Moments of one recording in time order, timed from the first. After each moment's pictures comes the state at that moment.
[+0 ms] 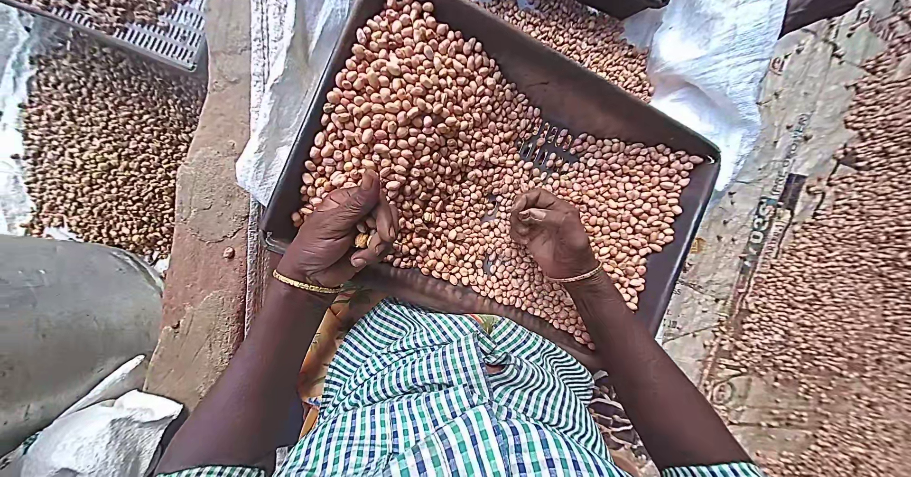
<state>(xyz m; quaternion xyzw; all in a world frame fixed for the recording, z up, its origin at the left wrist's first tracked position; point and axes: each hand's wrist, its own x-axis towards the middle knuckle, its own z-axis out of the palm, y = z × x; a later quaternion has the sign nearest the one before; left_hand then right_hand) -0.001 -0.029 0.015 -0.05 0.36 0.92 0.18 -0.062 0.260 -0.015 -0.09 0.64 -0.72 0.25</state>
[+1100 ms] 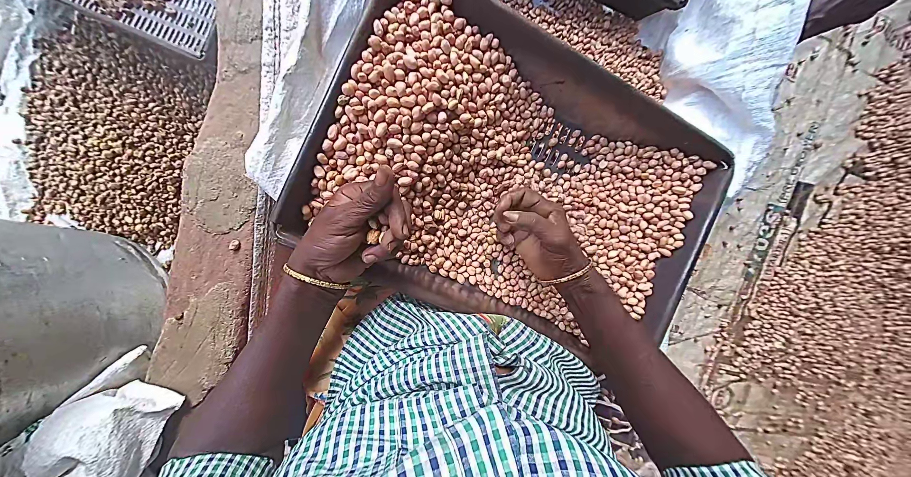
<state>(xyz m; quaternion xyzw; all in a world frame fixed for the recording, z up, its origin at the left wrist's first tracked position) -0.003 -0.027 0.015 -0.03 0.34 0.92 0.18 -0.058 0.238 -0.008 -0.07 0.65 -0.70 0.28</state>
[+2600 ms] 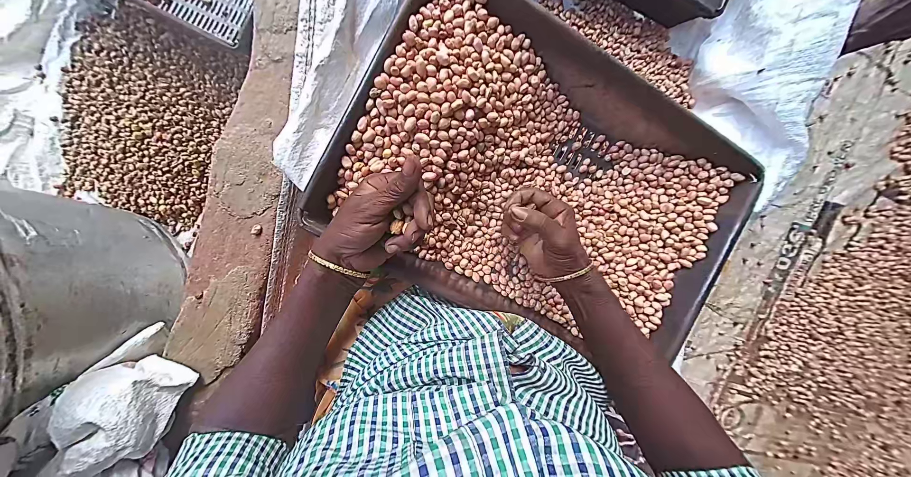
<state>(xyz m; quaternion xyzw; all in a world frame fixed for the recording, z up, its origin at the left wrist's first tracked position) 0.002 -0.027 0.019 -0.05 0.35 0.92 0.16 -0.057 0.217 -0.014 -0.09 0.64 -0.72 0.25</state>
